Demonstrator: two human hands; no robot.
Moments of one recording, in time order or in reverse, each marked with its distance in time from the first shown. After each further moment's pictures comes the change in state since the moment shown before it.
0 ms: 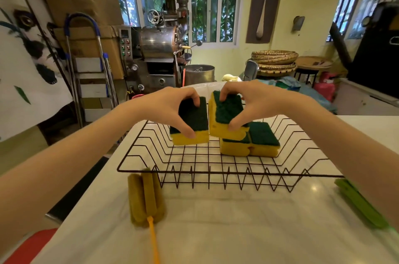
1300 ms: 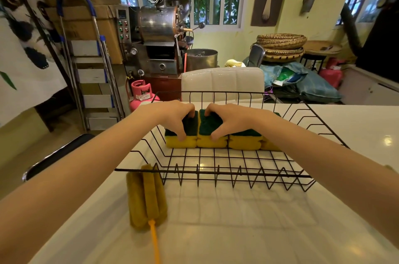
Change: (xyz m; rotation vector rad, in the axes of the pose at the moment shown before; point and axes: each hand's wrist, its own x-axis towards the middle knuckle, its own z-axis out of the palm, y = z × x) left_hand 0.043 -0.053 0.048 0.248 -0.277 -0.241; right_hand 0.071 0.035 0.092 -0.044 -0.213 0.092
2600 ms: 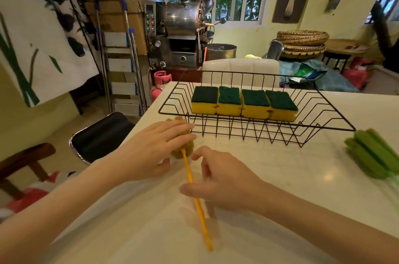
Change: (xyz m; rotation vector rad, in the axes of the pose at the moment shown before) left_hand -0.205 0.028 0.112 0.348 0.528 0.274; right_hand -0.163 -0.161 0.110 0.315 0.118 -0.003
